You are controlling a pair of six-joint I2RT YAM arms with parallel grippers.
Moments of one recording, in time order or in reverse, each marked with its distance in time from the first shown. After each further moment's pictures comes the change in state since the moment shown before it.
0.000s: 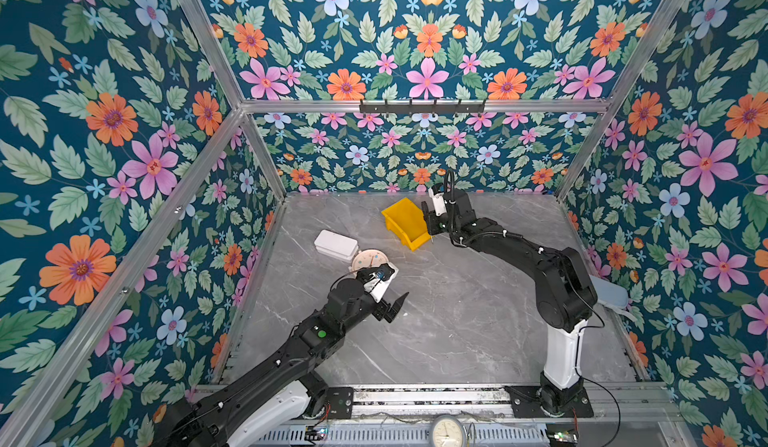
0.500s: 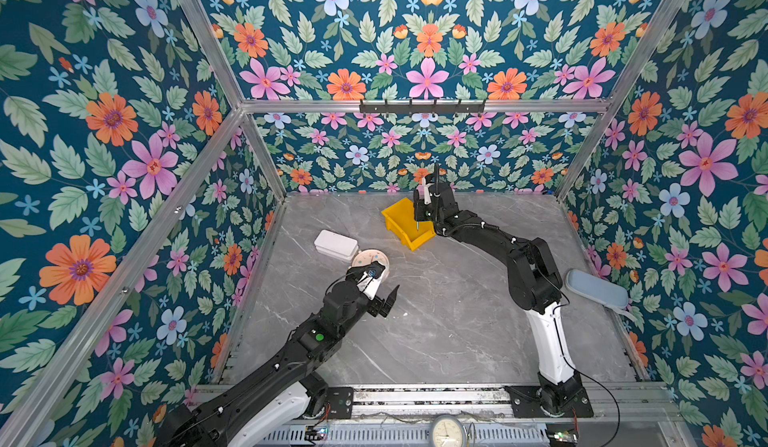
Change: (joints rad) left arm 0.023 -0.022 -0.047 0.071 -0.118 -0.011; right arm 0.011 0.262 0.286 0.053 0.083 0.150
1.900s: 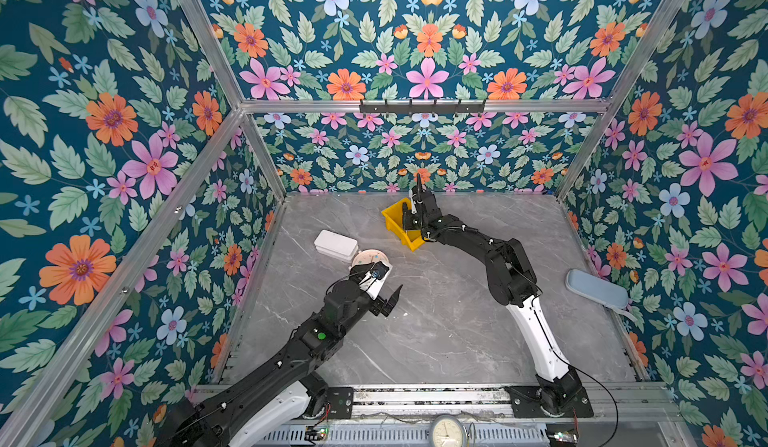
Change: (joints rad) left arm 0.000 0.025 -0.002 0.050 0.043 0.059; right arm 0.042 0.206 0.200 -0.116 -0.012 0.046
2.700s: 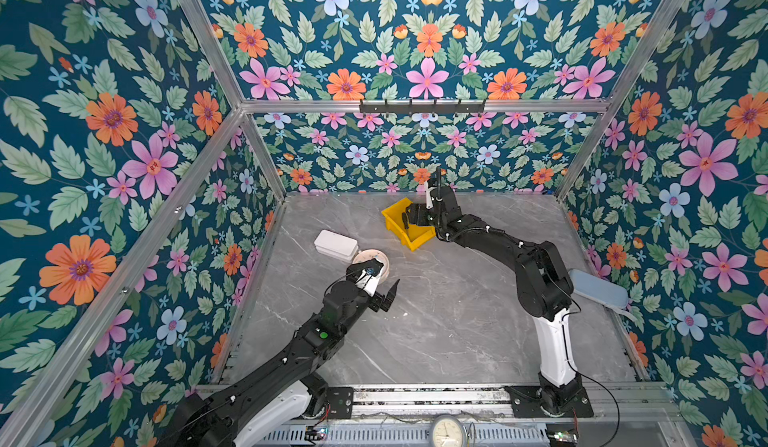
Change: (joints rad) left arm 0.062 0.050 -0.053 0.152 -0.024 -0.059; right arm -0.026 -0.380 -0.412 0.141 0.009 -0.001
